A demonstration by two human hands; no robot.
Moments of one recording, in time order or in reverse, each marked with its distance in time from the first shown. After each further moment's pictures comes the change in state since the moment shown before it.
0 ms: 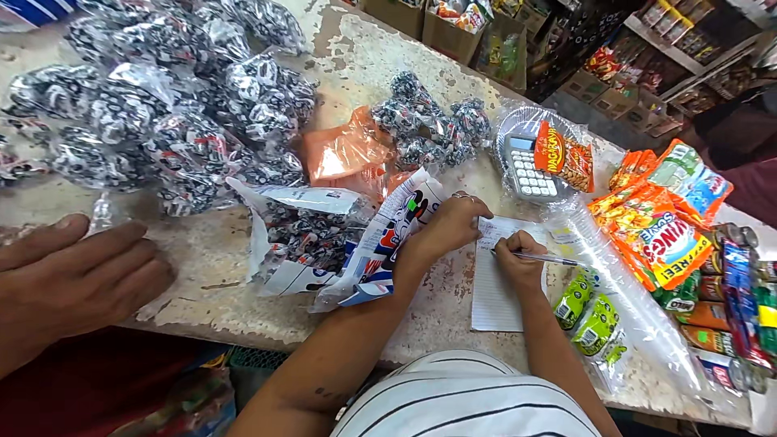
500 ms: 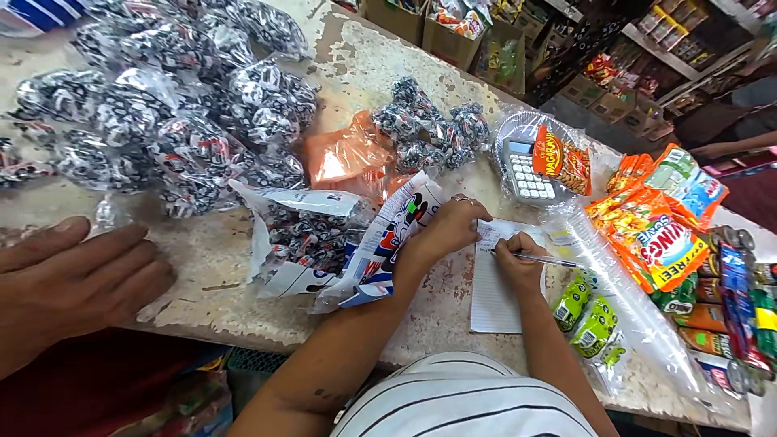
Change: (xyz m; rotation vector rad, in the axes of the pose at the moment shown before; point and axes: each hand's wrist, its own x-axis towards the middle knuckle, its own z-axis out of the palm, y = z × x) left_hand -0.001 -0.001 0.001 -0.037 0.019 -0.003; right_hand 0.007 0.013 -0.004 -0.015 0.036 0.003
